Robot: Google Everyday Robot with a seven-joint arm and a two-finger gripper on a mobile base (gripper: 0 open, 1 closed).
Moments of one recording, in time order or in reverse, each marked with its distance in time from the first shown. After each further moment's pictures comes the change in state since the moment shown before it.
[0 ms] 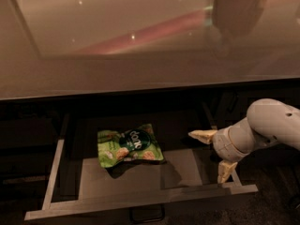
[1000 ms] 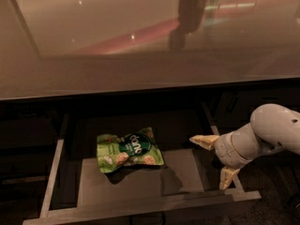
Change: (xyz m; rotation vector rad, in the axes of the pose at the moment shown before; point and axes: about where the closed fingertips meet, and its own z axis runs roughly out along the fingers) arm -0.011 0.019 -0.004 -0.014 -0.011 -0.012
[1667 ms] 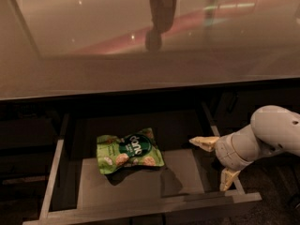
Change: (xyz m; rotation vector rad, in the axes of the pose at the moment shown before) arm -0.004 0.003 0.000 -0.002 0.001 -0.007
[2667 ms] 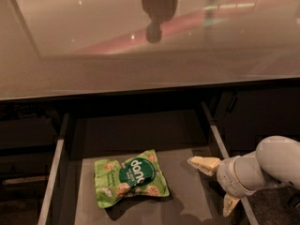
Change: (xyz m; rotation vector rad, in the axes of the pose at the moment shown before) arm -0.036 0.048 0.010 0.030 0.016 -0.122
